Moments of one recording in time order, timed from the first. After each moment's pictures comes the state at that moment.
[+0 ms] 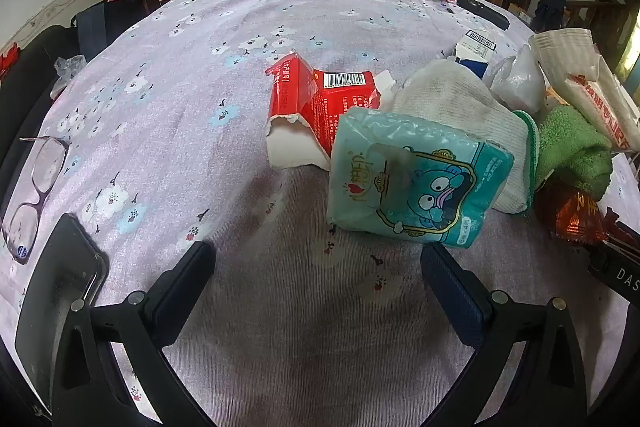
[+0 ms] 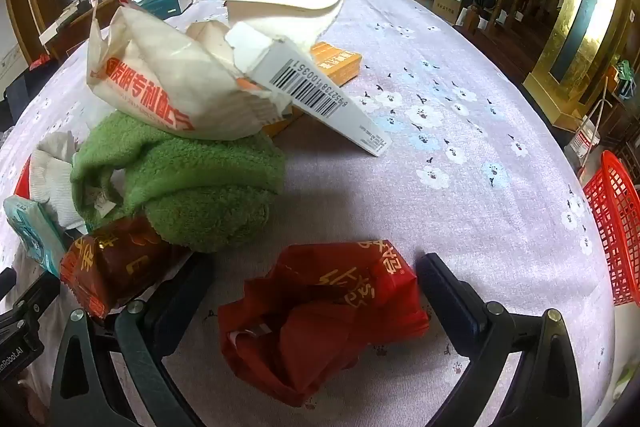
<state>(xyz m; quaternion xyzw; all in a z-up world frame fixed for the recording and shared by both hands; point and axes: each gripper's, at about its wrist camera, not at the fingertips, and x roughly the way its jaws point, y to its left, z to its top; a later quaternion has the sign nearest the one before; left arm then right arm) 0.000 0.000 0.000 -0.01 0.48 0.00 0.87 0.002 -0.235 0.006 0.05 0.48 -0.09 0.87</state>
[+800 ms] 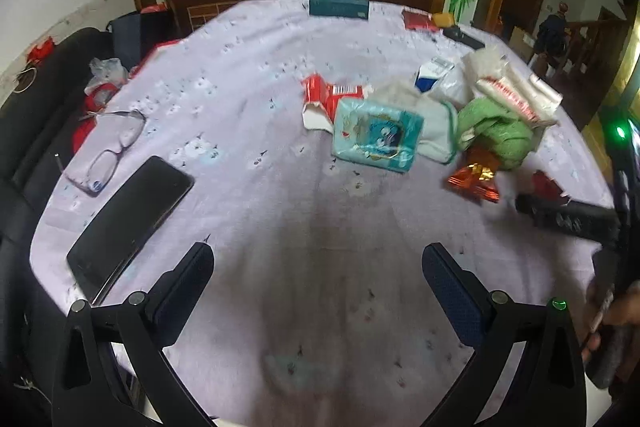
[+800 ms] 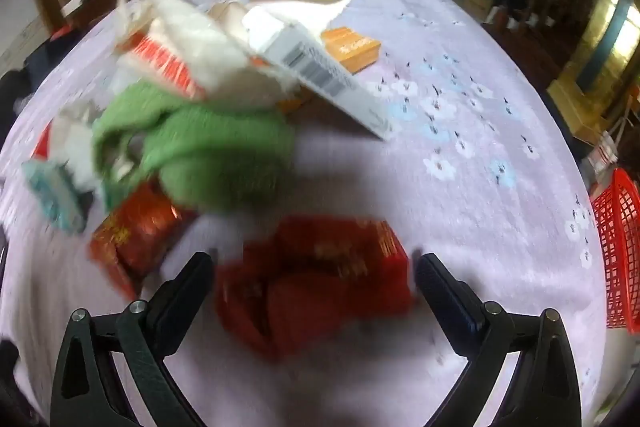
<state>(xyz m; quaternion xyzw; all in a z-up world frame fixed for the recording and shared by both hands) -0.124 -0.001 0.069 -0.02 0.44 0.03 0.90 -0.021 -0.249 0.014 0.02 0.52 -0.01 0.85</state>
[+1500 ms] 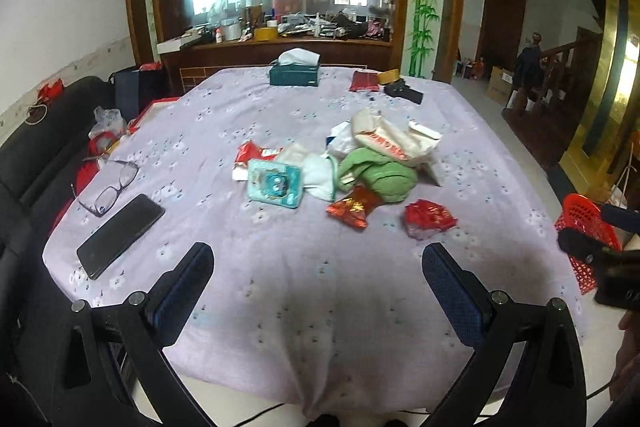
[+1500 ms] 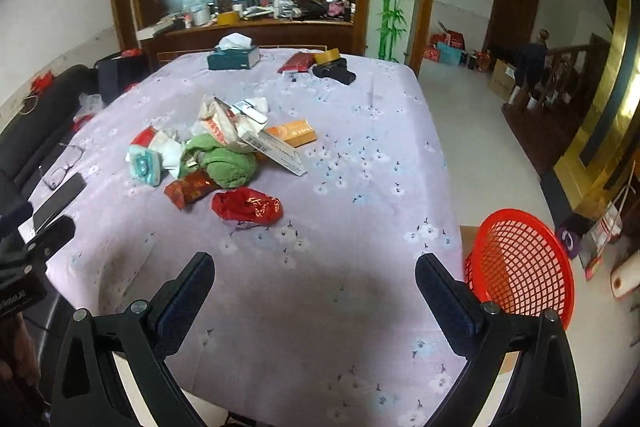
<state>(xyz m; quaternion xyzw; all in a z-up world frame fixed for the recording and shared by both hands) -0.194 -0.115 0.136 -0.01 0.34 0.02 0.94 -0.162 -0.341 0.136 -0.04 0.39 0.06 0.92</state>
